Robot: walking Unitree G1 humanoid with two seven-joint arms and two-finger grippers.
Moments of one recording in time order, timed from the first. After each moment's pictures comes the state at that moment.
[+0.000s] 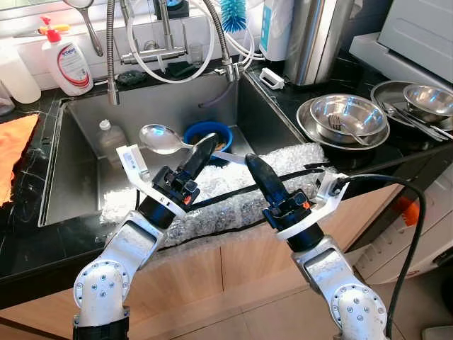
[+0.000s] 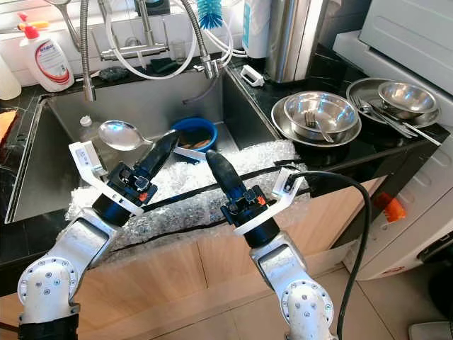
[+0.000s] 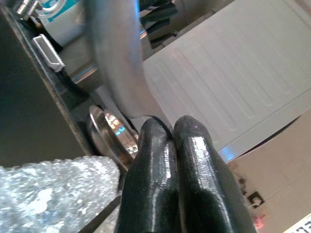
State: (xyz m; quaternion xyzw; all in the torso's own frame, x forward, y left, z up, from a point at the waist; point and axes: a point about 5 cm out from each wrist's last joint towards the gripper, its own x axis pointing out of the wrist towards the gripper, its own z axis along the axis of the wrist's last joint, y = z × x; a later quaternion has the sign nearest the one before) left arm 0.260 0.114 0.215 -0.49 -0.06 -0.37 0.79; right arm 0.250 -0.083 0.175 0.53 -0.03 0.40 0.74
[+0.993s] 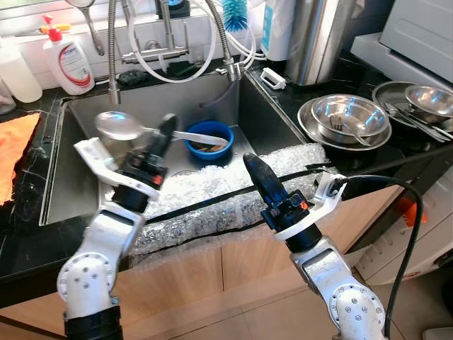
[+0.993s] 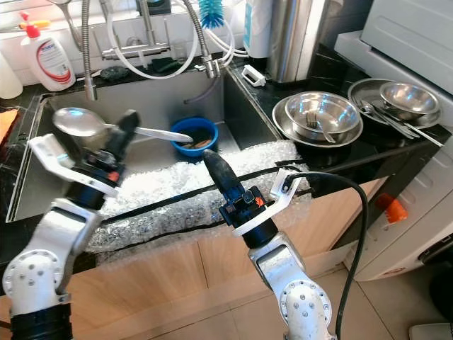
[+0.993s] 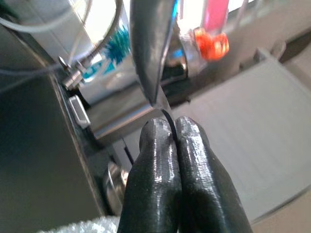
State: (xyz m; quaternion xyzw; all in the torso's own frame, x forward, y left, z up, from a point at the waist) left arm 0.274 0.155 0.226 -0.55 -0.12 -0.28 0.78; right arm 0.251 -0.082 0.173 0.53 -0.02 0.40 0.74
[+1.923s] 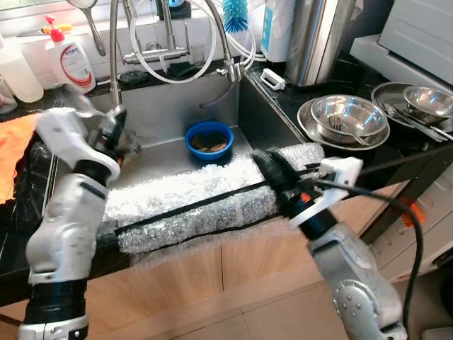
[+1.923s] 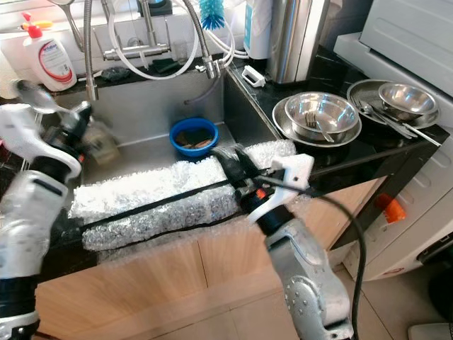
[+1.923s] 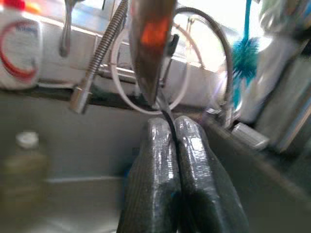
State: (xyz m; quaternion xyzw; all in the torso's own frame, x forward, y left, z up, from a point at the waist) left arm 0.312 0.202 0.231 -0.14 -0.15 -0.06 0.98; right arm 0.266 -0.111 0.186 0.17 -0.11 0.26 0.95
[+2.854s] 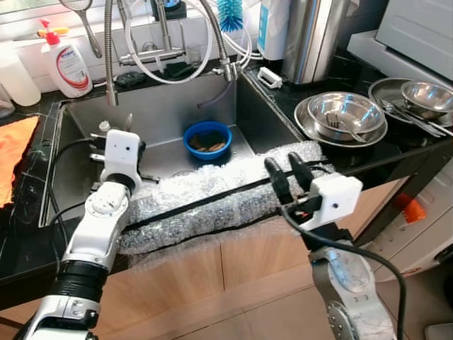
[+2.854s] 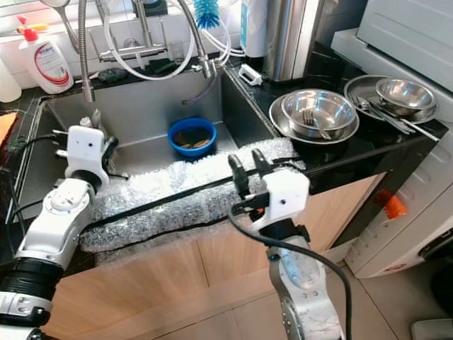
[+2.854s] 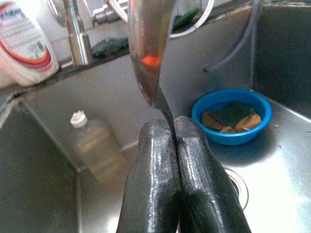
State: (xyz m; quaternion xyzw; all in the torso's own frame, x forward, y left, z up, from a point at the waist) left arm 0.348 0.188 0.176 0.11 -0.03 -0.01 0.99; right arm 0.253 -0.109 0.169 0.02 -0.15 0.18 0.97
